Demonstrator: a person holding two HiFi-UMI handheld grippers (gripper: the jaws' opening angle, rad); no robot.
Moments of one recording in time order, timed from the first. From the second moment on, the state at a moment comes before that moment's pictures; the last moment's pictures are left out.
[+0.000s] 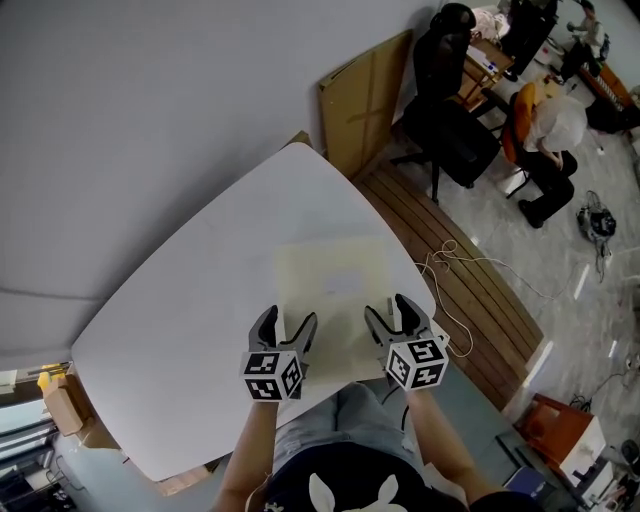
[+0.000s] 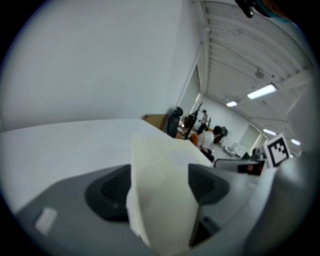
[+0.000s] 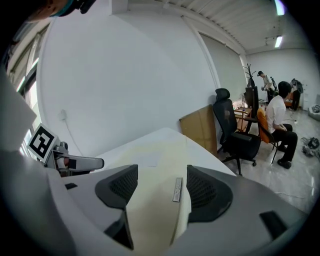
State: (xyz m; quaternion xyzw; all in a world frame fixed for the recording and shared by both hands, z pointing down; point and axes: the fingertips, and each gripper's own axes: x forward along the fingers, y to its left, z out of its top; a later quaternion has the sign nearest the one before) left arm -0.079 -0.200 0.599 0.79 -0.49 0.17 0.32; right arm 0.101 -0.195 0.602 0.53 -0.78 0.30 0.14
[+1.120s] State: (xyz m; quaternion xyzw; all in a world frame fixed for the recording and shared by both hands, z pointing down) left arm -0.074 -0.201 0.640 0.79 -0.46 0.16 0.37; right arm 0.108 -0.198 0.639 0.46 -0.79 0.40 0.13
